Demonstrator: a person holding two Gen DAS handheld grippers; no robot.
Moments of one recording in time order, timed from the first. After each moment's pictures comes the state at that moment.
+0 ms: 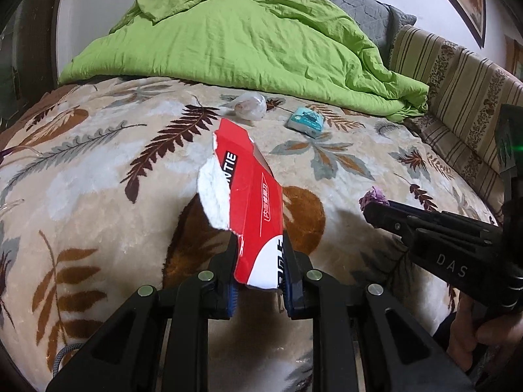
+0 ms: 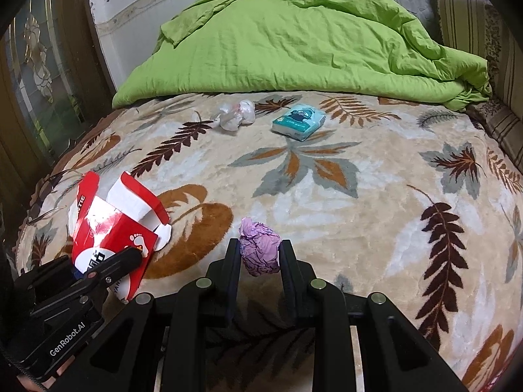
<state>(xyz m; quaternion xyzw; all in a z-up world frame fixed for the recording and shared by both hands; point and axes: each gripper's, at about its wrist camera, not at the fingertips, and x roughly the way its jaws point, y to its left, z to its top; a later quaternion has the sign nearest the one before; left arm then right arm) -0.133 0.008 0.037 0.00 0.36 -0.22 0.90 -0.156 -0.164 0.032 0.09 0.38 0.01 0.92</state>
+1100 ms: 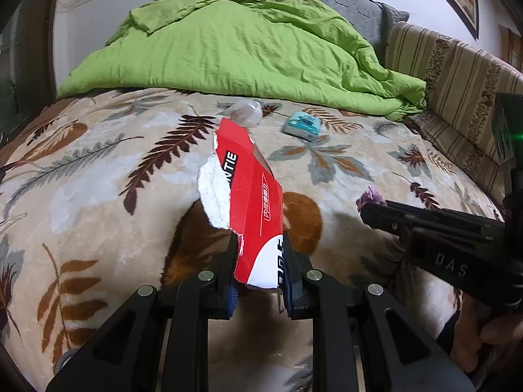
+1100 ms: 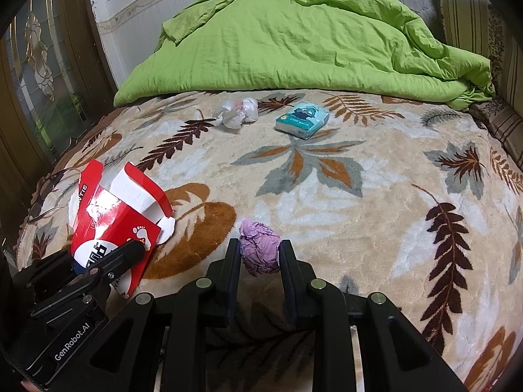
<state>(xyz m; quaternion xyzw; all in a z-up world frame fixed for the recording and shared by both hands) -0.137 0.001 0.041 0.02 0.35 -0.23 0.91 -0.154 -0.163 0.030 0.09 0.38 0.02 0.92</state>
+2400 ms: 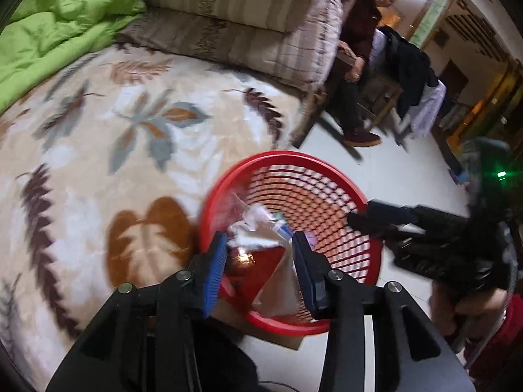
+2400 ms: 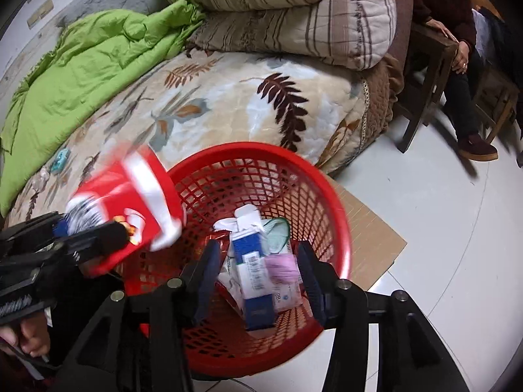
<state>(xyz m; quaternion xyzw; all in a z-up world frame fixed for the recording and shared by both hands) -0.312 -0.295 0.076 0.17 0.44 -0.59 0.65 -0.493 -0.415 0.052 0.28 0.41 -0.31 0.81</state>
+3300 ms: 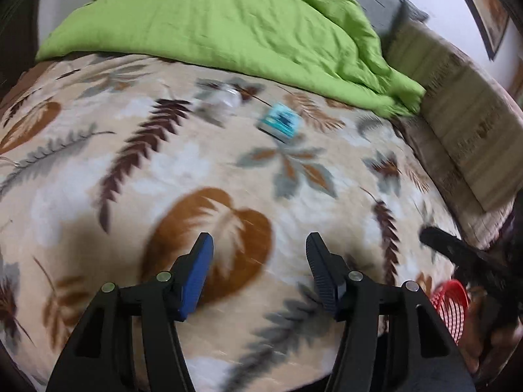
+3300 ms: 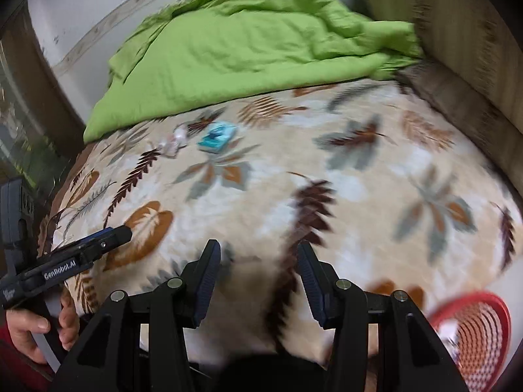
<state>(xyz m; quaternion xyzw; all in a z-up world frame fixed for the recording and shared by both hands) -0.086 -0.011 0.098 -0.04 0.47 -0.24 0.85 -0.207 -0.259 0.102 0.18 0.42 -0.04 0.89</state>
